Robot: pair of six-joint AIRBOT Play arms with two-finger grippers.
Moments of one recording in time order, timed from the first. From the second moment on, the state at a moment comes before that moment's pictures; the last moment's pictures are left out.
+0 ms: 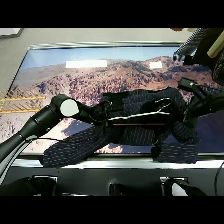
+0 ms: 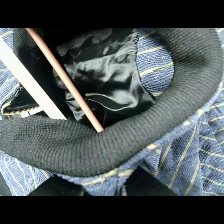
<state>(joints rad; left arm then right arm) -0.72 -1.34 1.30 1.11 -1.08 -0.67 -0.26 -1.14 1.25 -1.10 1.64 0.30</state>
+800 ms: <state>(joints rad) -0.49 -1.30 1.29 1.13 -1.12 -1.29 -0.25 -0.94 1.25 -1.23 1.62 0.36</state>
